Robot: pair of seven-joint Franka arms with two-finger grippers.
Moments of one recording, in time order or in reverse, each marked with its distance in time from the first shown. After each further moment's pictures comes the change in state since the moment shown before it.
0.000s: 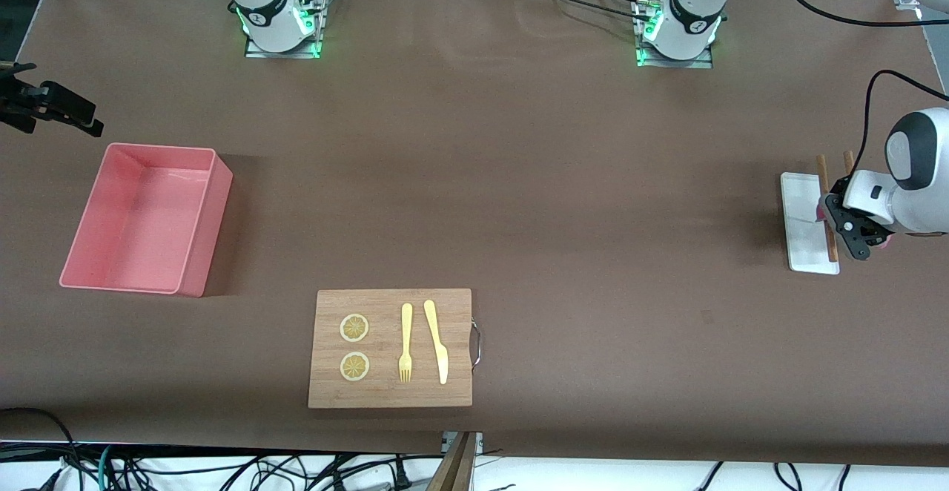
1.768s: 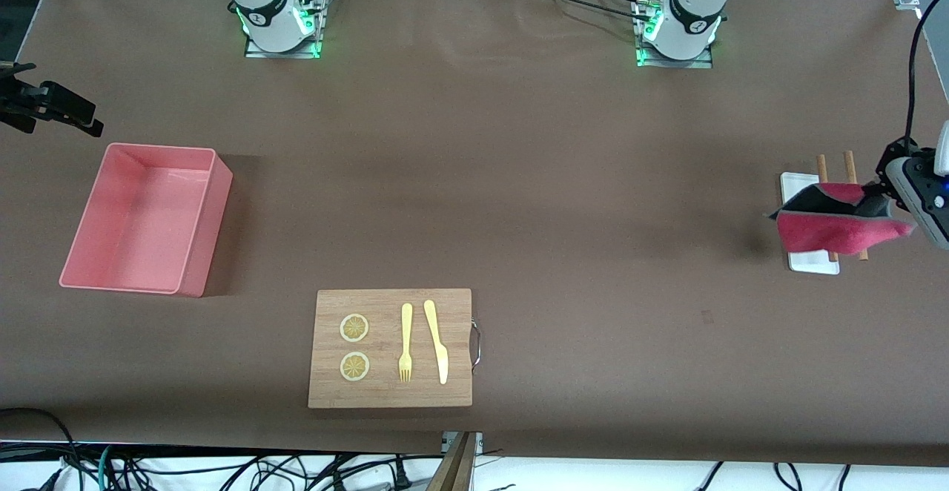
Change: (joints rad) left arm -0.119 -0.036 -0.049 0.590 -0.216 -0.638 -0.209; right arm 0.000 0.000 0.001 0.000 0.000 0.000 0.000
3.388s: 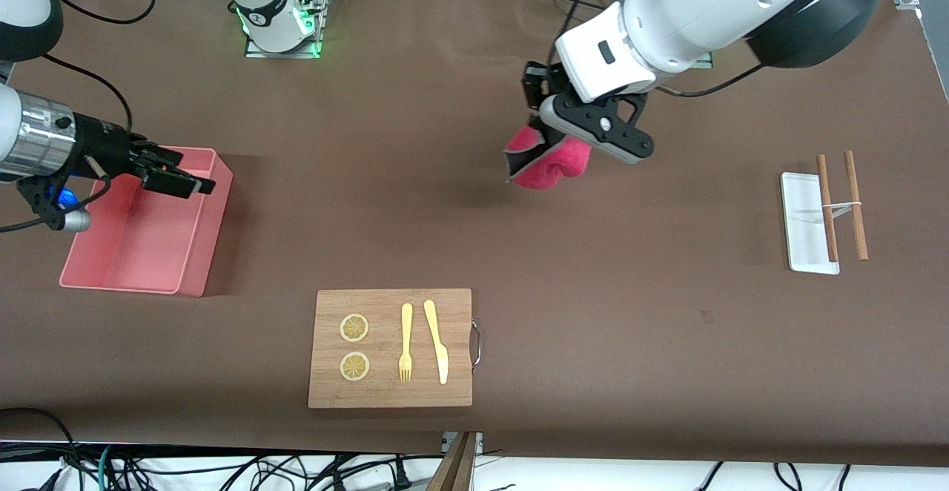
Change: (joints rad) left arm -0.344 0.056 -0.424 0.123 -0.301 0.354 -1.512; right arm 0.060 0.181 0.019 -0.002 0.431 0.081 0.680
